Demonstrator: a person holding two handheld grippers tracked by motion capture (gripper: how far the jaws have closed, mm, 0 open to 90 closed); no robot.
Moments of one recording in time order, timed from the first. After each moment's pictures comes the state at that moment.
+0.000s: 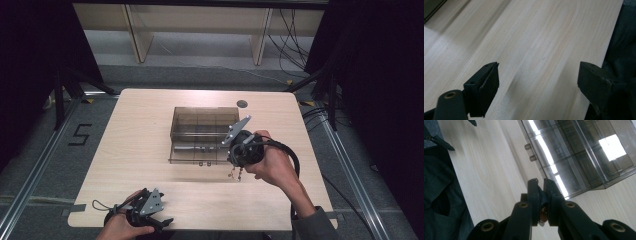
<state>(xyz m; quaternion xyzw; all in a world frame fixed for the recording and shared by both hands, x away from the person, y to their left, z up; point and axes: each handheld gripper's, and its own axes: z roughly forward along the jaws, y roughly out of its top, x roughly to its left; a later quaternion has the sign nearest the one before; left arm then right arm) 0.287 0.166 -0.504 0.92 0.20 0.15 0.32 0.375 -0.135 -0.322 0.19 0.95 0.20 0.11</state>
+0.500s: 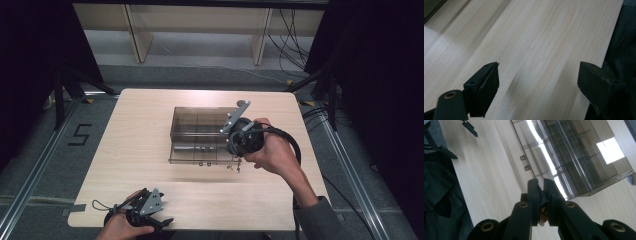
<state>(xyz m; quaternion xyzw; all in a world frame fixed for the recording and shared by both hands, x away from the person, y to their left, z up) 0.288 0.166 -0.504 0.92 0.20 0.15 0.32 0.385 -0.129 -0.291 0.18 0.95 0.21 0.12</state>
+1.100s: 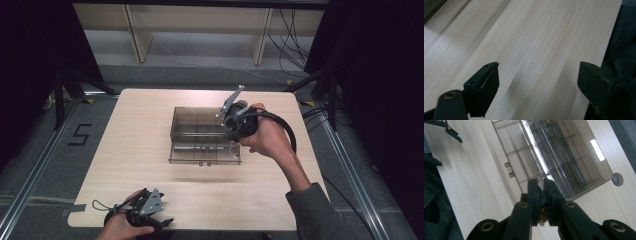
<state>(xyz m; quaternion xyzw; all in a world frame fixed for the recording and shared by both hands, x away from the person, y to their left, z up) 0.288 0.166 -0.504 0.92 0.19 0.15 0.32 0.414 -0.119 -0.280 0.20 0.95 0.19 0.13</state>
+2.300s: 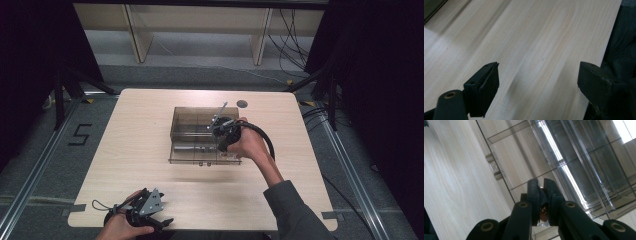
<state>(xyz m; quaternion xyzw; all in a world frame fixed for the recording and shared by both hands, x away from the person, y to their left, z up) 0.286 0.166 -0.504 0.91 0.20 0.14 0.33 0.459 -0.100 -0.372 0.23 0.96 0.15 0.07</state>
